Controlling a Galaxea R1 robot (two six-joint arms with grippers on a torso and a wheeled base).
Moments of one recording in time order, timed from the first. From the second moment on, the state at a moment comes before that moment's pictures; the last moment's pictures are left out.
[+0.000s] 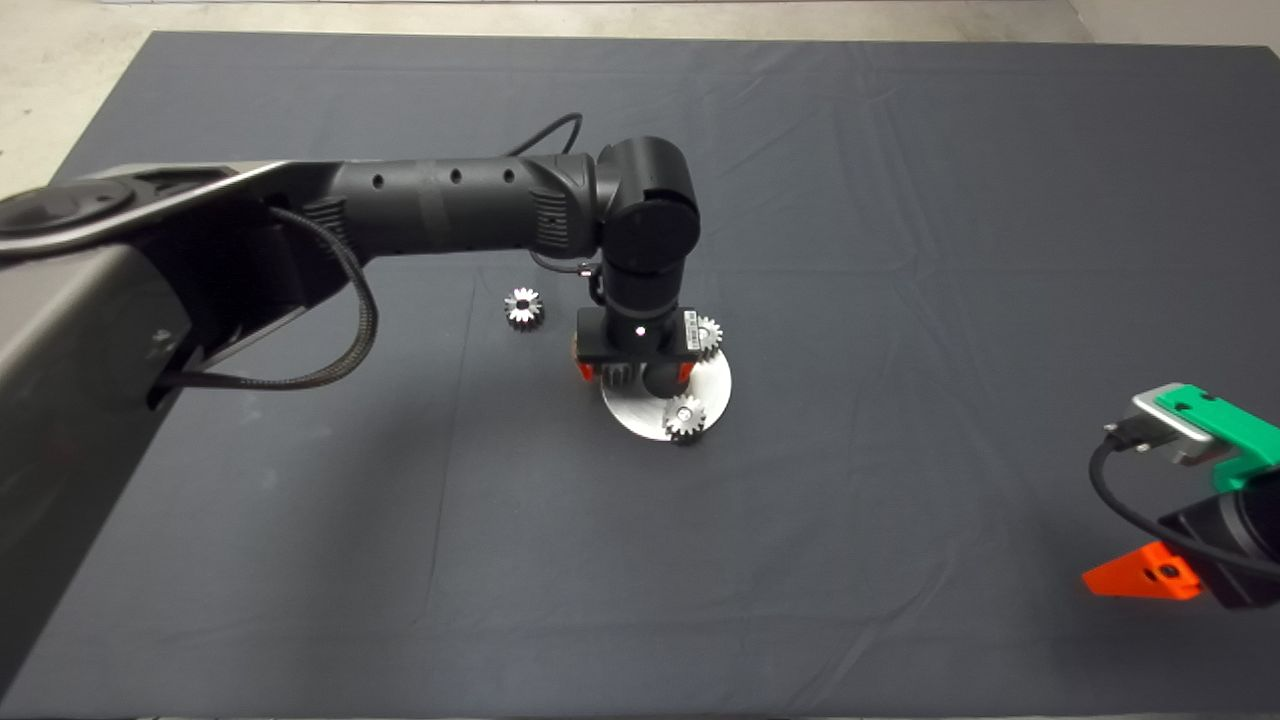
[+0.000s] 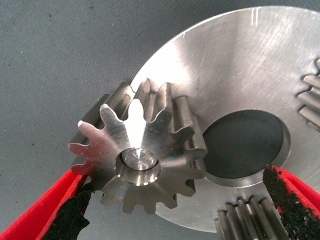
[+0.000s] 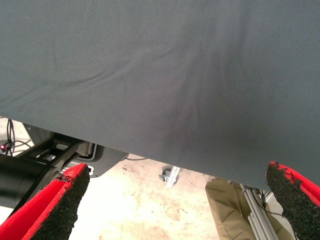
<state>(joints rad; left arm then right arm) -0.36 2.94 -1.45 0.35 1.53 -1.53 0.48 1.86 -0.38 -0.13 -1.53 1.23</state>
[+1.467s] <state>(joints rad) -0.36 2.91 -1.53 0.39 1.50 -1.48 0.49 1.85 -0.36 -0.13 -1.53 1.24</state>
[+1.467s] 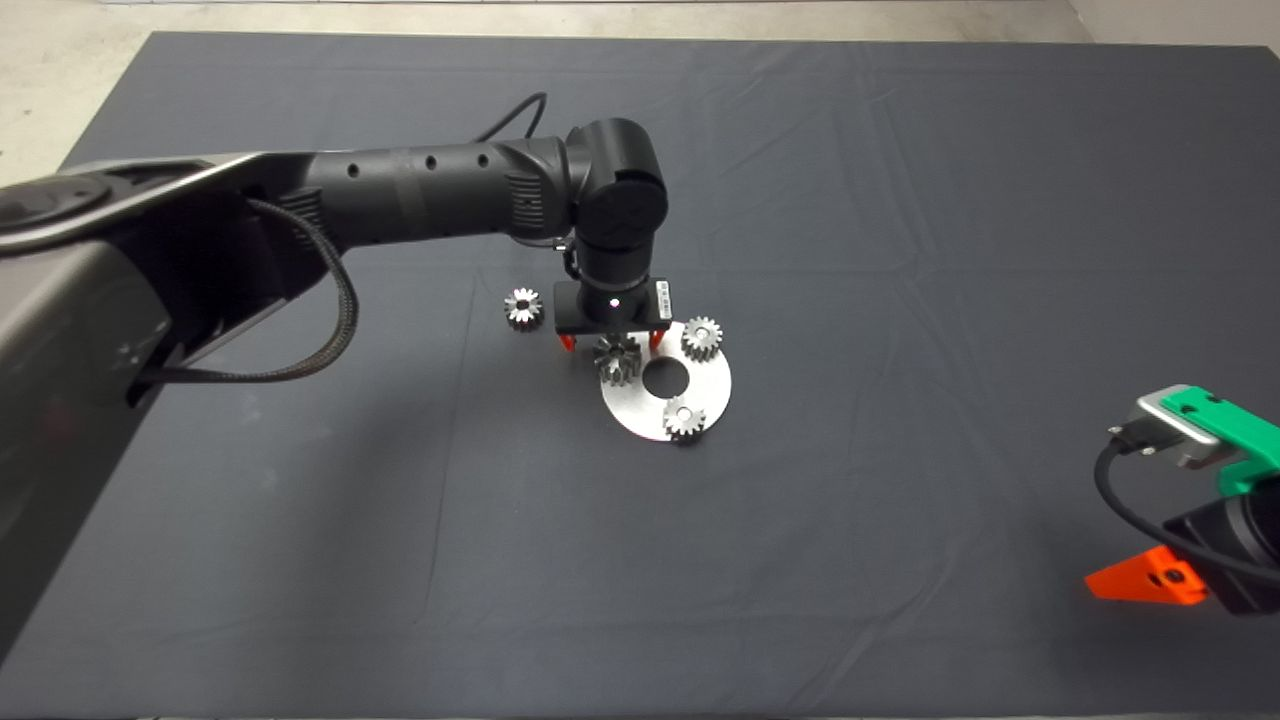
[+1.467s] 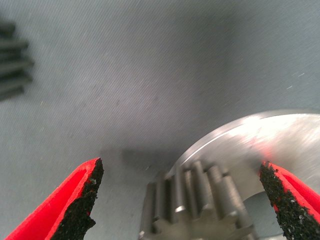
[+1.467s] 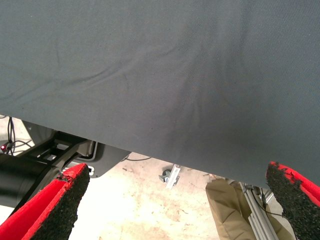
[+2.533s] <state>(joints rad) -0.36 2.93 -1.59 0.22 1.52 -1.46 0.49 1.85 -0.36 -0.13 -1.53 1.24</state>
